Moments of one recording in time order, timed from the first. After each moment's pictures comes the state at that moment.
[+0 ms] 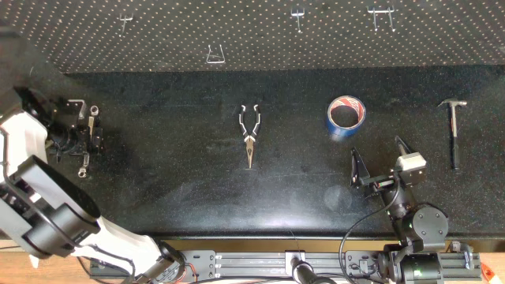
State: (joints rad) left arm 0.71 1.90 1.33 -0.87 0.03 0.68; right arm 0.04 0.01 0.01 -0.05 -0.23 0.08
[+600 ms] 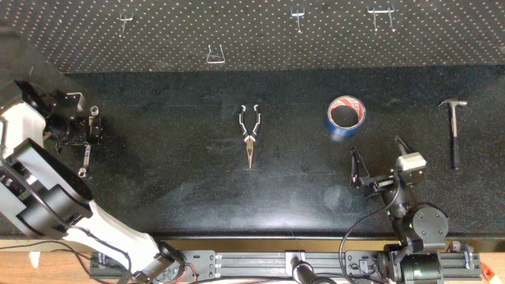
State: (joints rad) left arm 0.71 2.03 1.44 -0.85 0.09 0.62; right arm 0.04 0.01 0.01 -0.05 -0.23 0.08
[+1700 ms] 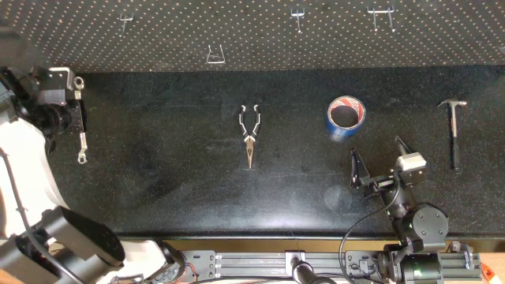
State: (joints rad) left arm 0.64 1.61 1.37 -0.93 0.27 0.52; right arm 0.04 0.01 0.01 -0.05 -0.23 0.08
